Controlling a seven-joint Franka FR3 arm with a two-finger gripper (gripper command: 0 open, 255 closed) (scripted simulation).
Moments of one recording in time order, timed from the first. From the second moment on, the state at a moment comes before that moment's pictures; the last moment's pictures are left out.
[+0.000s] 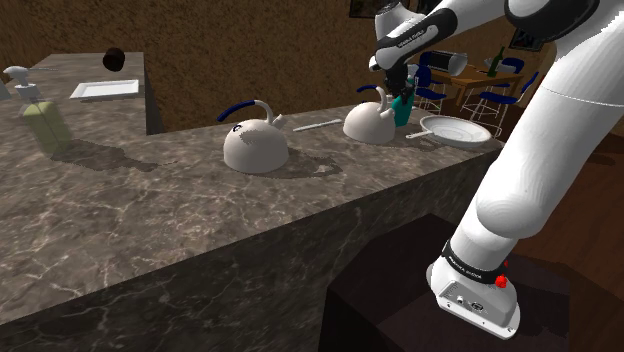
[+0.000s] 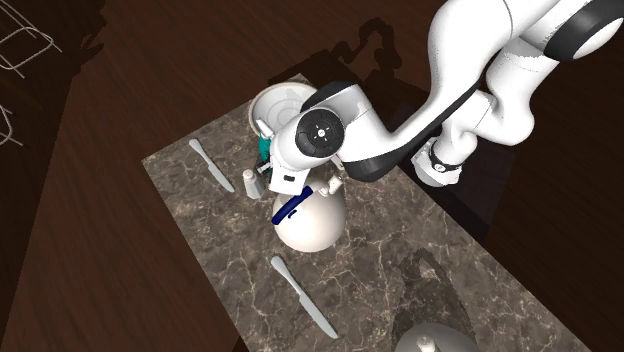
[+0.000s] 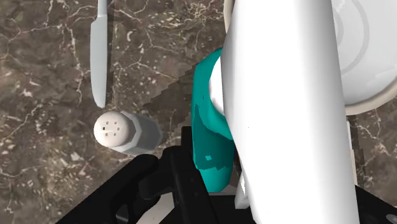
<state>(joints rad) 0.03 -0.03 -0.59 -2.04 -0.60 2.08 -1.53</state>
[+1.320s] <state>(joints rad) 0.05 -0.08 -0.57 -1.87 -0.57 1.88 -1.62</state>
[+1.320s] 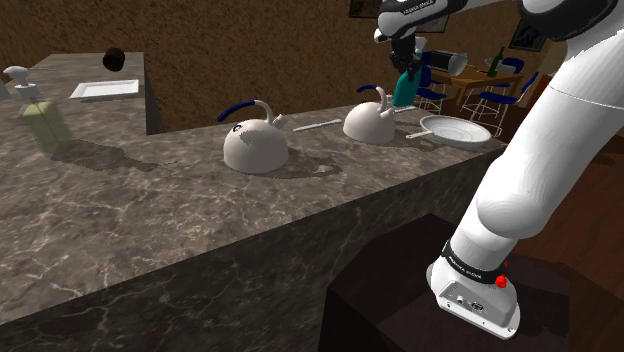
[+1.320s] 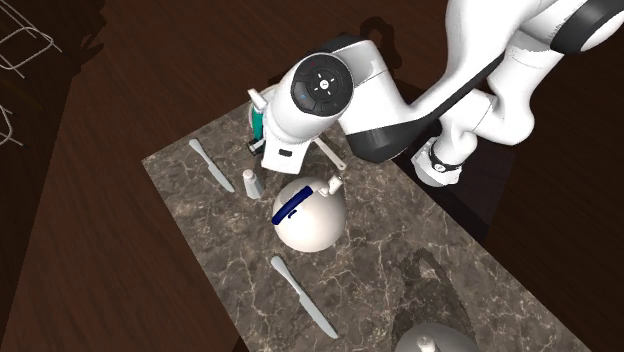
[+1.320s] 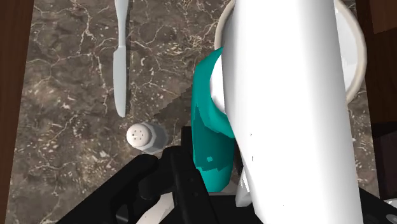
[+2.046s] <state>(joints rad) 0.05 -0.07 -0.57 -1.72 -0.55 1.75 -1.69</state>
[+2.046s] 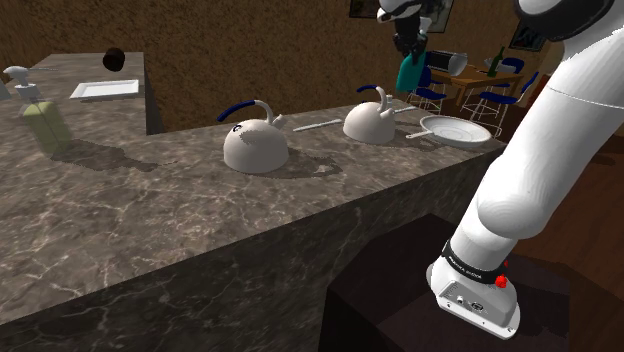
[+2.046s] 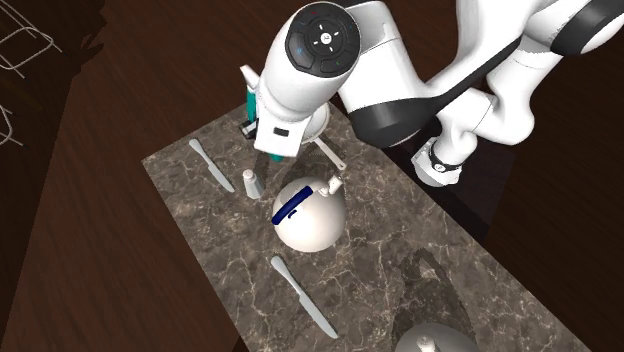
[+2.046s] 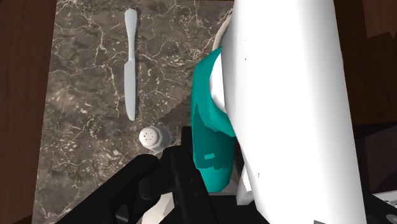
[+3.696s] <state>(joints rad) 0.03 0.10 -0.59 -1.22 -0.45 1.45 -1.90</state>
